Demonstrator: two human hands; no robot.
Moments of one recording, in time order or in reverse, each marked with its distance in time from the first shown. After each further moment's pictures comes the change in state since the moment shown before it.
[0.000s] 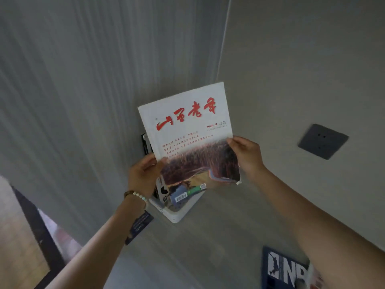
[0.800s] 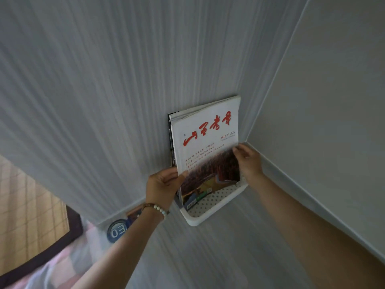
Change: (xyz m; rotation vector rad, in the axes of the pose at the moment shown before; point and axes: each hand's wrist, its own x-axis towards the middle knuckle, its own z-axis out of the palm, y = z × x) left_hand 0.011 -0.098 -0.002 0.119 0.207 -0.120; right_hand 0.064 0.121 0.112 -0.117 -0.255 0.135
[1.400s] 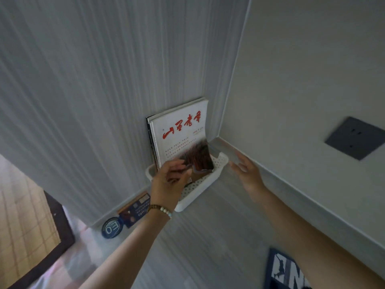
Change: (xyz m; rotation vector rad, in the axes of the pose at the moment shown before) left_hand -0.058 0.042 0.021 0.023 -0.125 0.196; right_hand -0.097 0.005 -0.076 0.148 0.033 0.115
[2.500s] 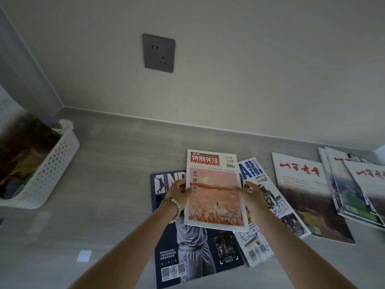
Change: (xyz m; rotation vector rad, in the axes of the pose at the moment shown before) left_hand -0.249 -0.059 0.222 0.364 -1.111 -0.381; right_hand -0.317 0.175 -0.251 0.177 0.817 0.667
